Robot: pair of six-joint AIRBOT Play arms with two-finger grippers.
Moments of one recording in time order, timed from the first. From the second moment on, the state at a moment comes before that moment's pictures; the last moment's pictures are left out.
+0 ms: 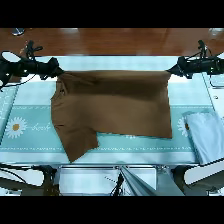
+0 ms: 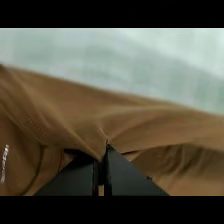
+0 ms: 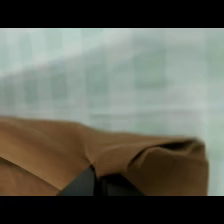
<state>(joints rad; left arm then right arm) 0.17 -1.66 1.42 0.84 -1.03 -1.41 -0.30 -1.78 1.58 -0.77 1.23 1.30</state>
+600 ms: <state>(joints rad) 0.23 -1.62 1.32 0.99 -1.41 -1.34 -0.32 -1.72 1.49 -0.96 1.43 1.37</state>
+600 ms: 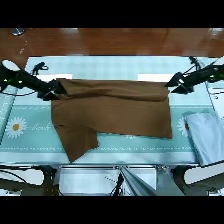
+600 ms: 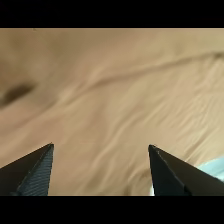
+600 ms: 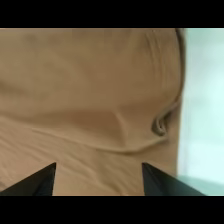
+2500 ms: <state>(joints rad) 0.41 -1.14 0.36 0.65 -1.11 -1.04 -0.51 -0.87 0.42 -1.13 1.27 1.48</state>
